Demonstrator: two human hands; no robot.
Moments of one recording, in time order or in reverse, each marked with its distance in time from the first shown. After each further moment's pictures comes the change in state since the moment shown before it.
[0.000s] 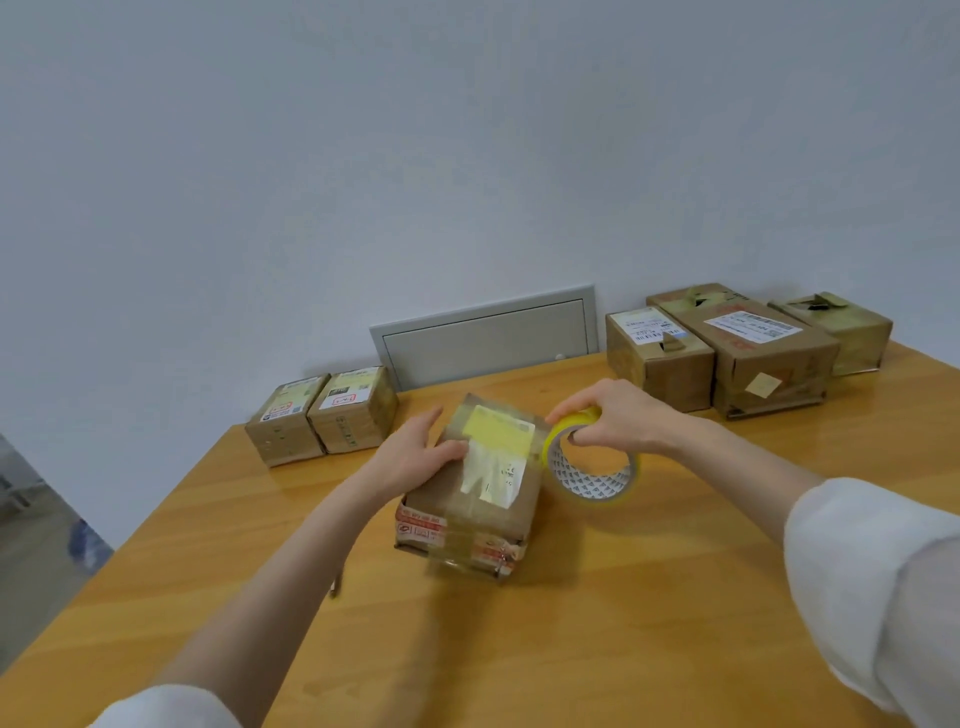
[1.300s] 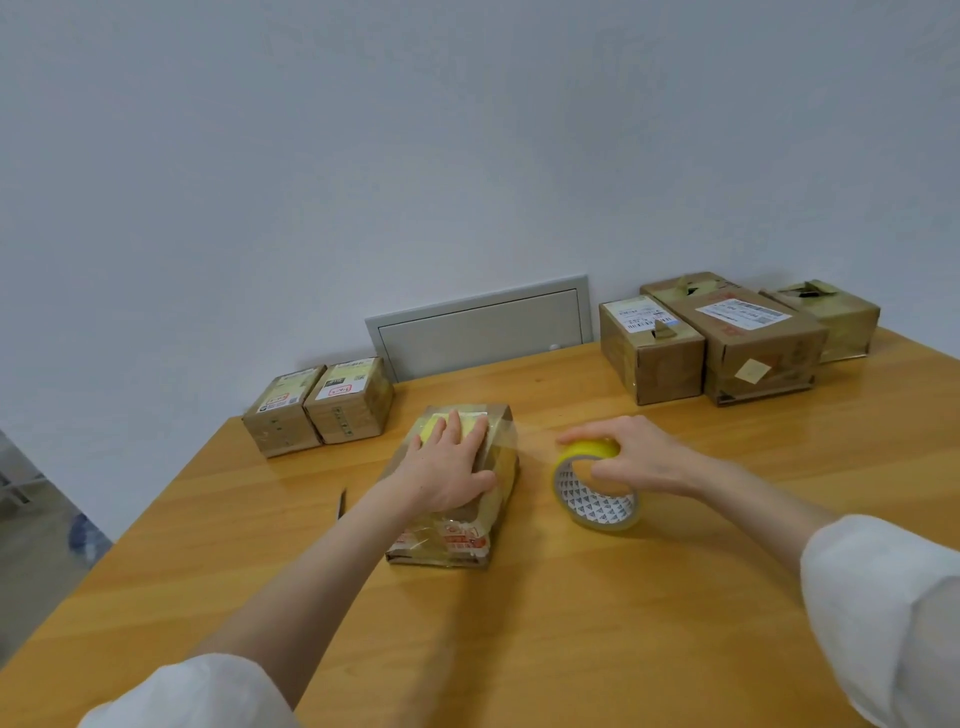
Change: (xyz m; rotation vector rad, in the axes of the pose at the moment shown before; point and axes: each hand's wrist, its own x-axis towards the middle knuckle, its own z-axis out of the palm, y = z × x) left_hand 0.004 0.017 0.041 0.651 -0.150 0.057; right_hand -0.037 0.029 0.029 0.098 -0.046 0.047
